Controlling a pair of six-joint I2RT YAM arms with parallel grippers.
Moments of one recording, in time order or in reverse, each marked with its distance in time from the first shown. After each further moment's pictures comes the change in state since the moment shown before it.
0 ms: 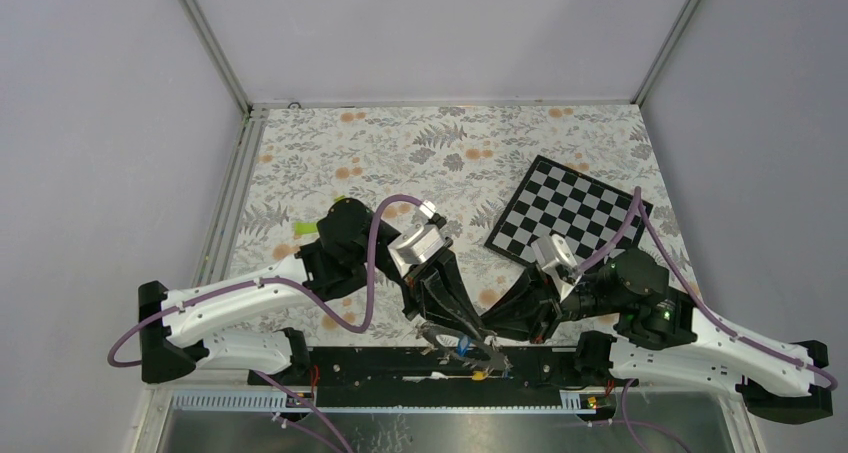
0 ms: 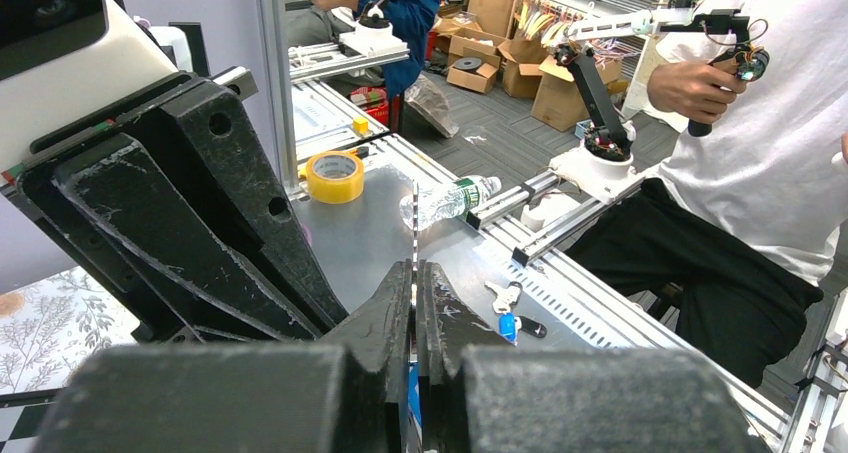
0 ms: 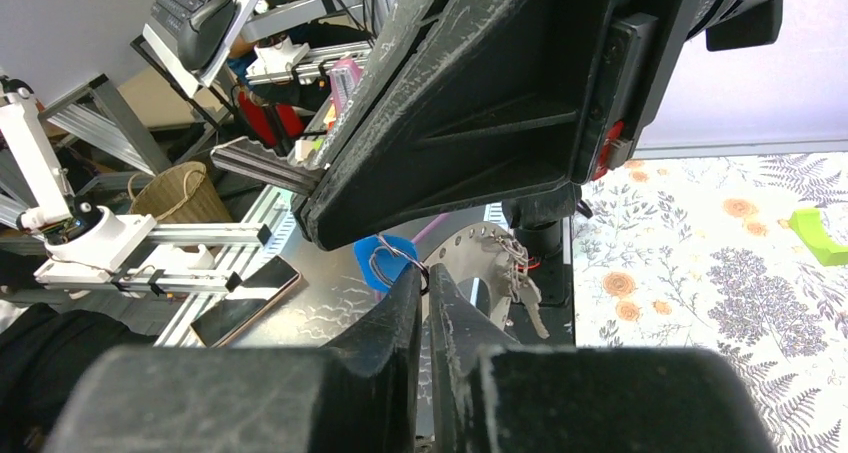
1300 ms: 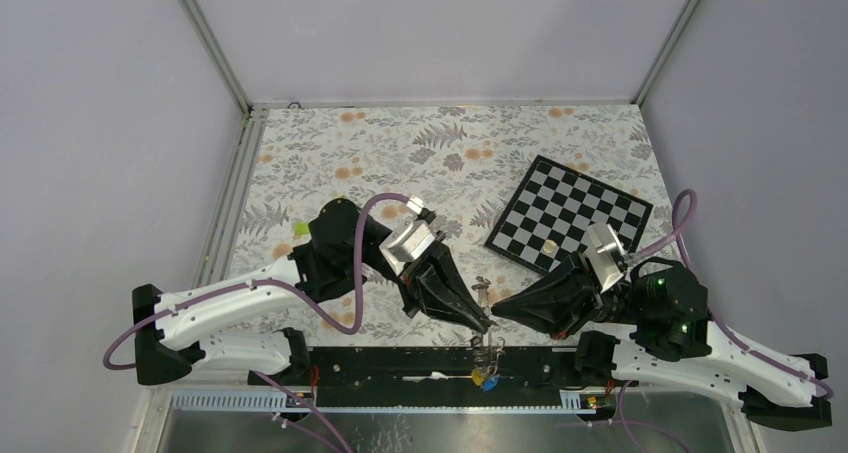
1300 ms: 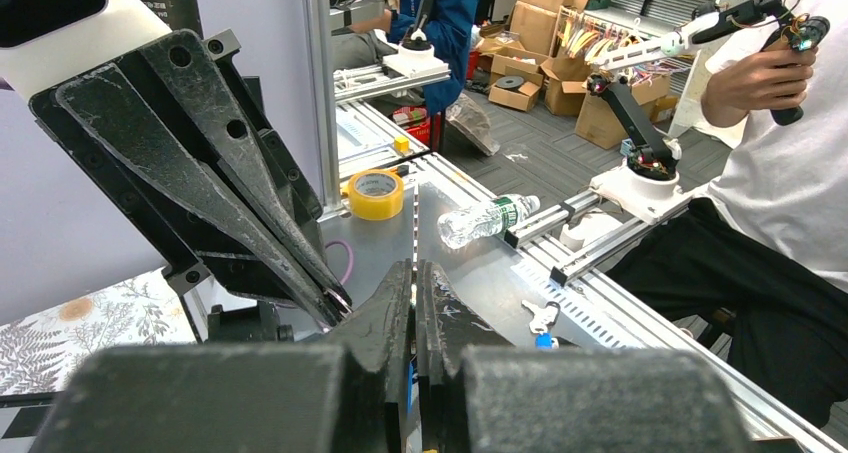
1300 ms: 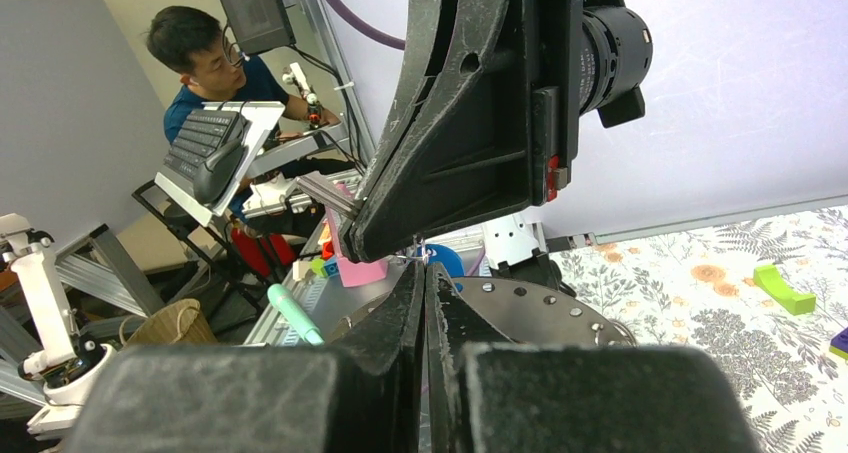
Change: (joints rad) left arm 0.000 -0.029 0.000 -0.018 -0.079 0.051; right arm 0.000 -0.167 -0.088 0.166 0.191 0.154
